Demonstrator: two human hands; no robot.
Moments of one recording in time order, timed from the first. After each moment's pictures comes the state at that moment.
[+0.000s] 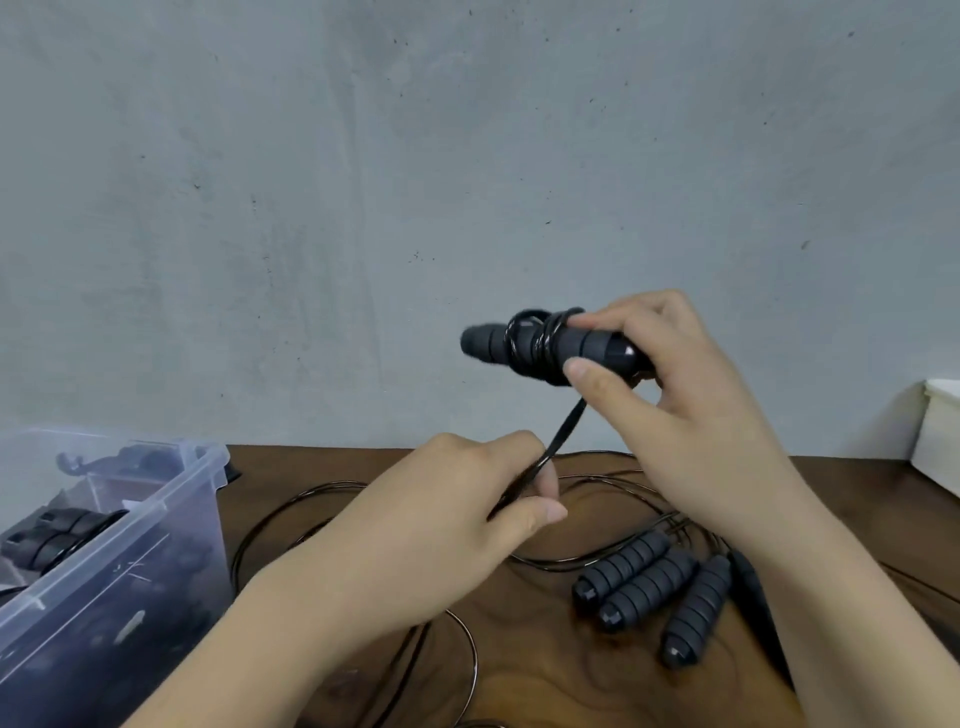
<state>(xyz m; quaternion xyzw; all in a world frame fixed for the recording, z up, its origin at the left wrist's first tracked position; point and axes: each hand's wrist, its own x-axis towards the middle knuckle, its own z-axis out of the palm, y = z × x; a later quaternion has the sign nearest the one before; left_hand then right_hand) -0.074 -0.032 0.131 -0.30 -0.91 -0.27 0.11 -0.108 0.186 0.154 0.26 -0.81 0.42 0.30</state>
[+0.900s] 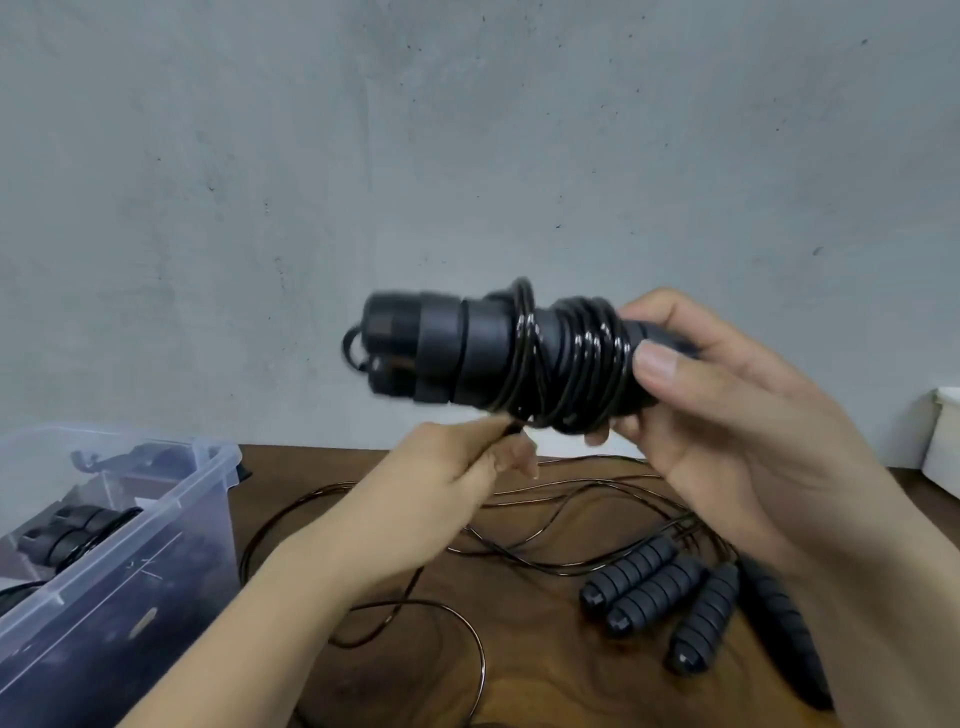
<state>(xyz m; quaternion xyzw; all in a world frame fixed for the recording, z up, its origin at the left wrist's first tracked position) -0.121 -0.058 0.099 -0.22 -0.90 -0.37 0.09 -0.085 0.190 0.169 0.42 -0.57 0.71 0.00</state>
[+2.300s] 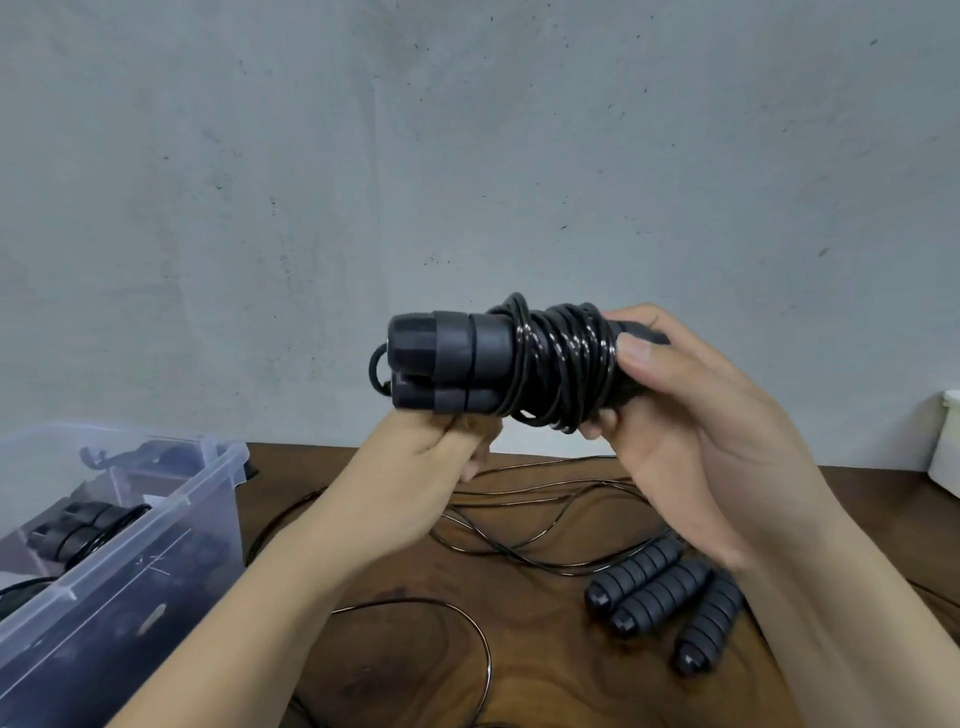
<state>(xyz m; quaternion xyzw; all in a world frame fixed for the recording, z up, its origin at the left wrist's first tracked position) -0.103 -0.053 0.128 -0.22 -0.83 -0.49 0.14 -0.100 0.170 0.154 0.36 -0.53 0.77 0.02</state>
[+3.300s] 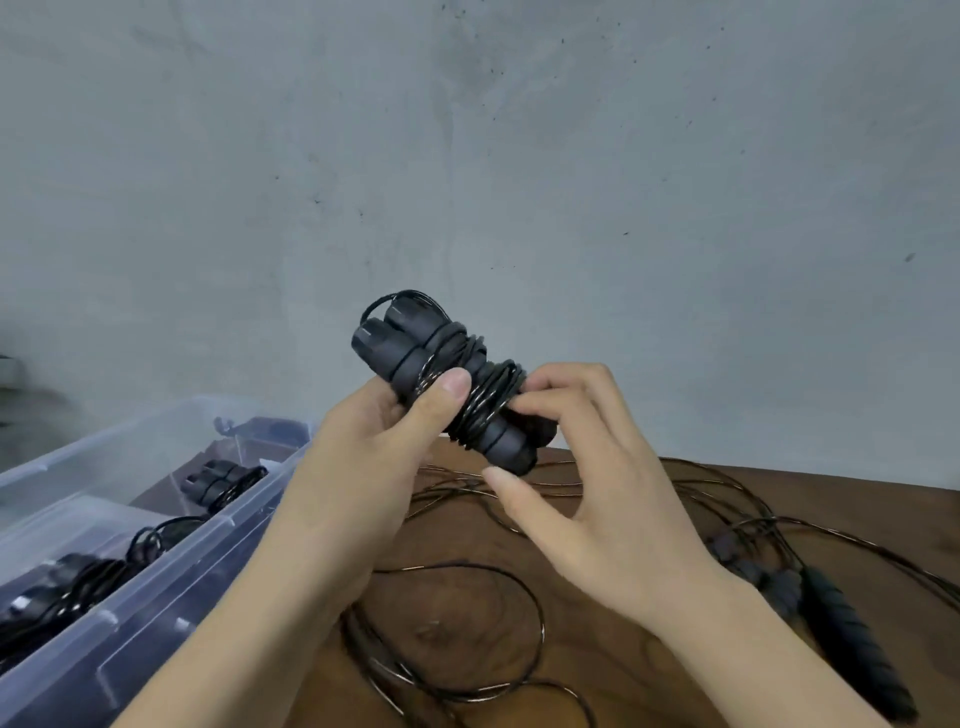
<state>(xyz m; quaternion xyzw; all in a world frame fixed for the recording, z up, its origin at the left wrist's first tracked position) -0.022 -0.084 0.146 -0.06 -0.72 -0.66 0.22 -0.071 0.106 0.116 0.40 -0.77 0.38 0.32</state>
